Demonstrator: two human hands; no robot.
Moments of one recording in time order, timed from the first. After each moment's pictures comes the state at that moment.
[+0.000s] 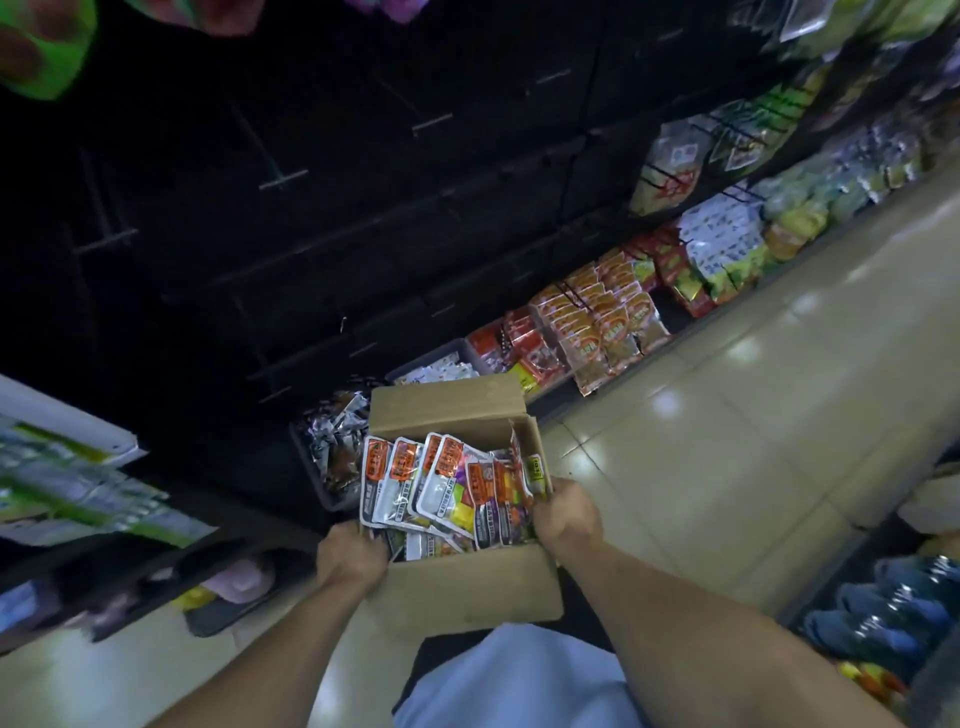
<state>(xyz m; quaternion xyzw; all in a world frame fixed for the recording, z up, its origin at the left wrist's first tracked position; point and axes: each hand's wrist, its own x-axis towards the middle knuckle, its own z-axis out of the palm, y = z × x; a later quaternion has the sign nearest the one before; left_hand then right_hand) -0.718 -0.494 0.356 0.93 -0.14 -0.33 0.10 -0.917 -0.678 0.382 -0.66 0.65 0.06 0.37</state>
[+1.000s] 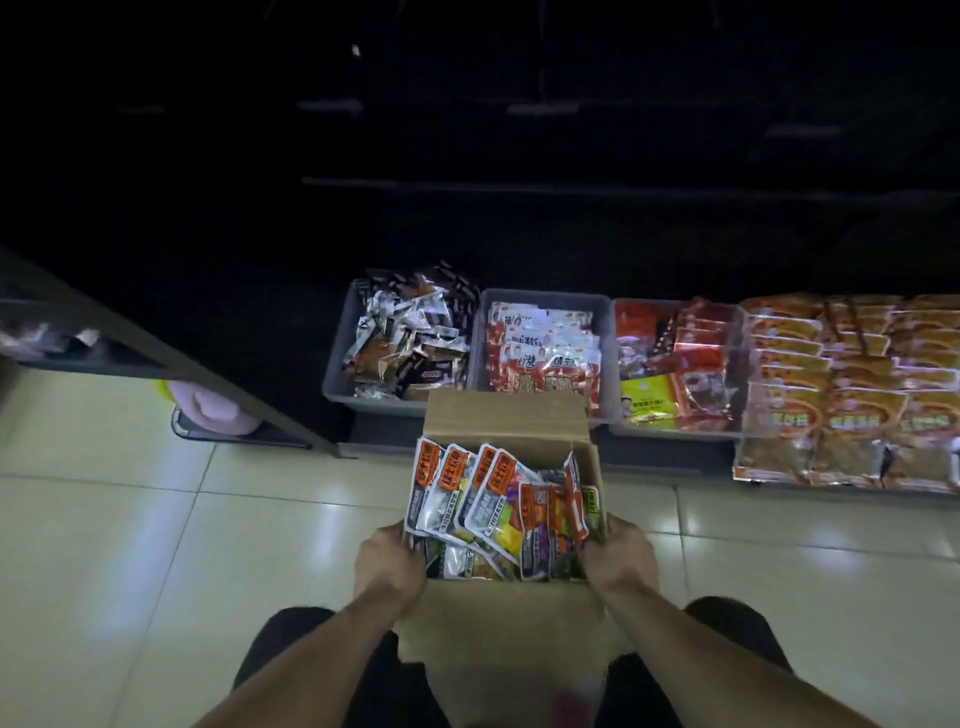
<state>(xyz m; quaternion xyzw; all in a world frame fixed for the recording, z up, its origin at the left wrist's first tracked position) -0.824 -0.630 0.068 0.92 0.13 -0.31 0.21 -0.903 -0.873 0.044 -0.78 0.46 0.19 0.37</state>
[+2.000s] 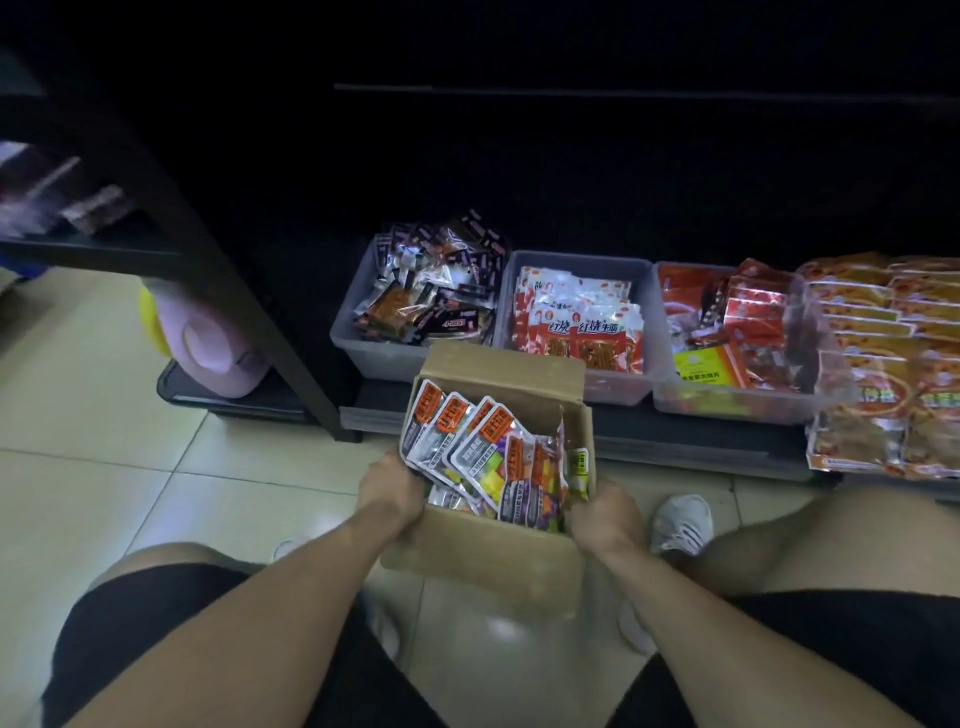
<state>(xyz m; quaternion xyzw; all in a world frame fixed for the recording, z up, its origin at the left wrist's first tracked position) -0.802 -0.590 -0.097 0.94 0.10 -0.22 0.23 -0.897 -0.817 -0.119 -0.84 0.39 0.13 0.36</state>
